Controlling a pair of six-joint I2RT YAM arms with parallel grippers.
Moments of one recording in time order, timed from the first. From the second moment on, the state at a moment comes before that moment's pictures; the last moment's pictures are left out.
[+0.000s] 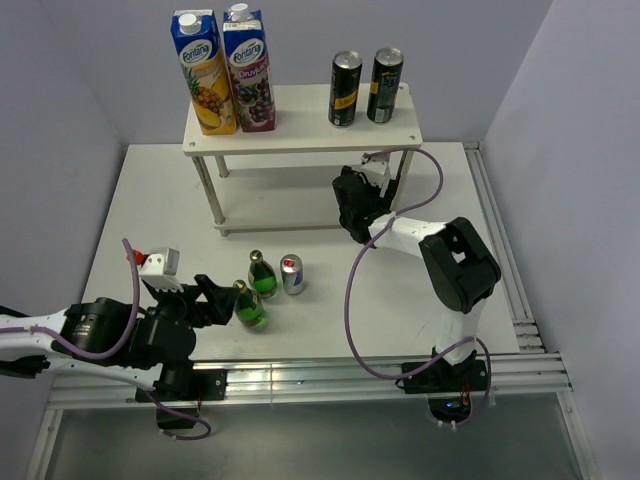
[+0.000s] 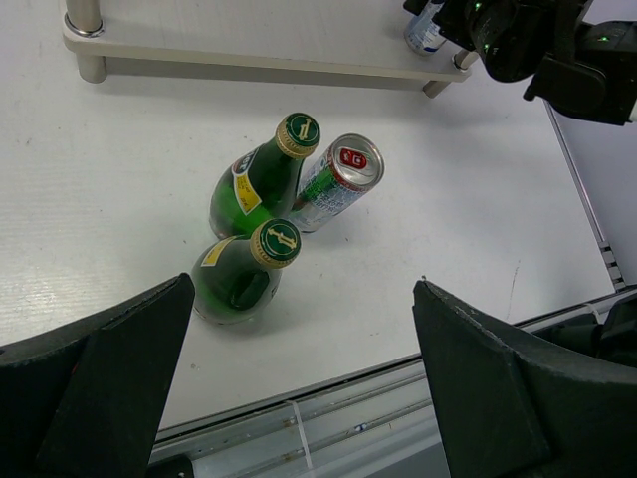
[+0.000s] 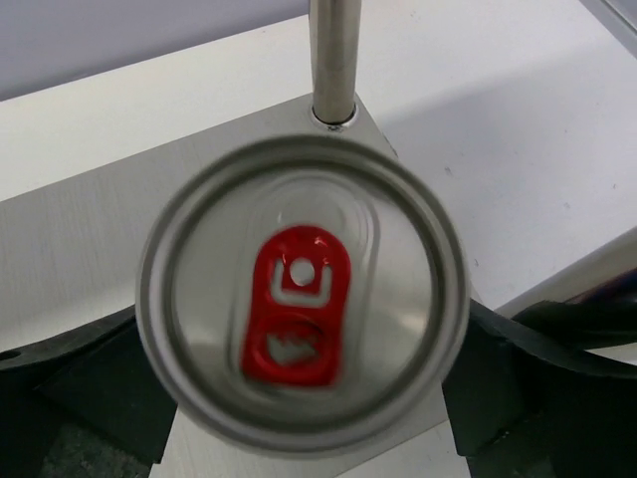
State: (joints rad) left arm -1.68 0.58 0.99 -1.28 -1.12 -1.30; right arm 0.56 1.85 1.11 0.27 0.91 0.40
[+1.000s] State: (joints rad) left arm -1.68 0.58 0.99 -1.28 -1.12 -1.30; right arm 1.17 1.37 0.79 -0.08 0.92 0.74
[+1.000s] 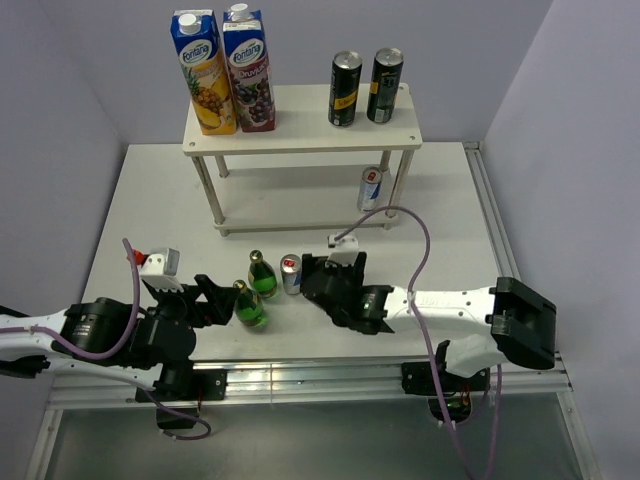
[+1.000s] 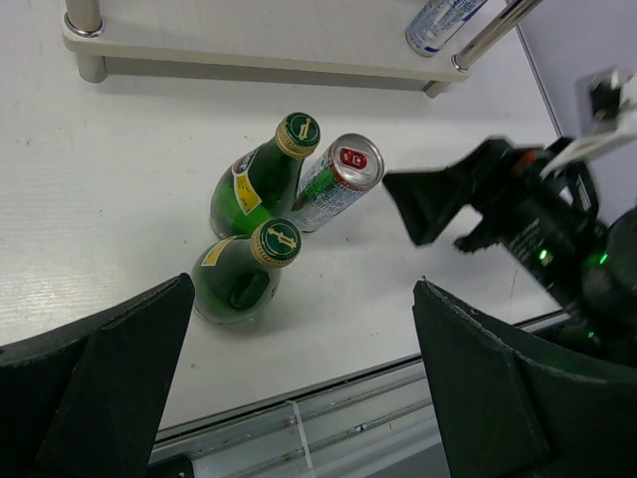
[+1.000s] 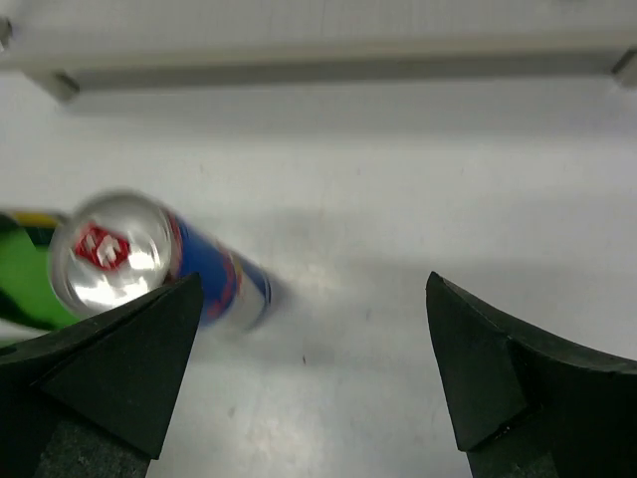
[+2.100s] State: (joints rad) left arm -1.68 0.57 0.99 -1.28 -1.12 -1.30; right arm 1.14 1.86 0.86 0.31 0.87 0.68
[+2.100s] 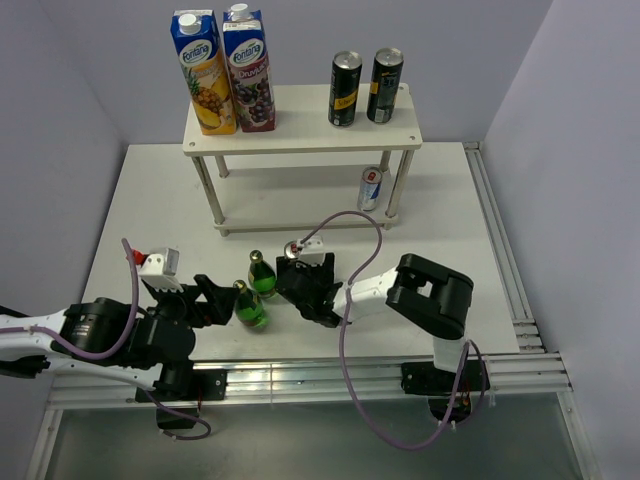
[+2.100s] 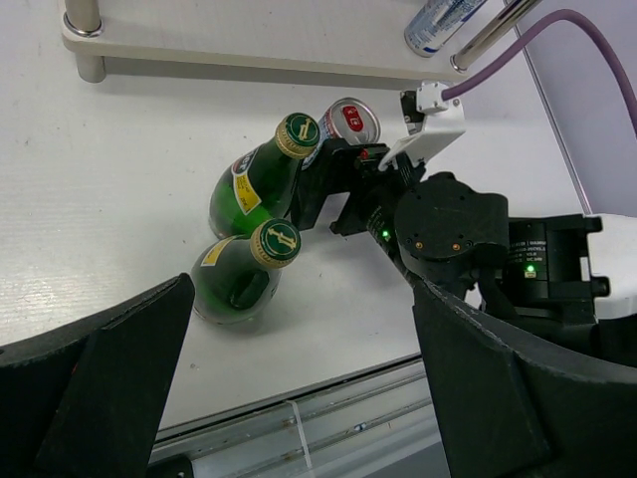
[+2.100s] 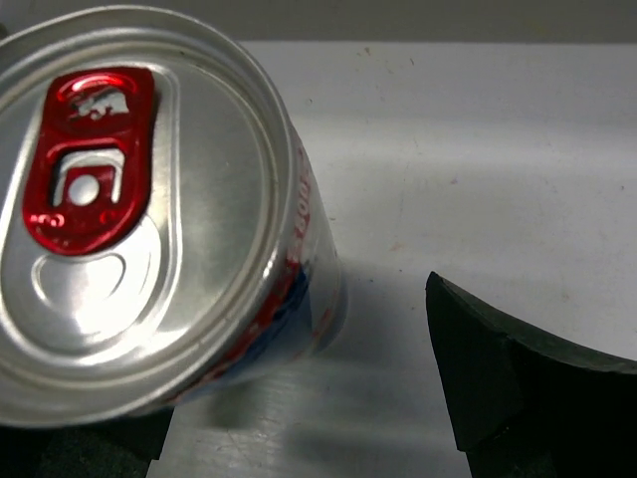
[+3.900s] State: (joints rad) left arm -1.68 0.56 0.99 -1.28 -1.11 -1.30; right arm 0.67 1.90 1.18 0.20 0.88 0.43
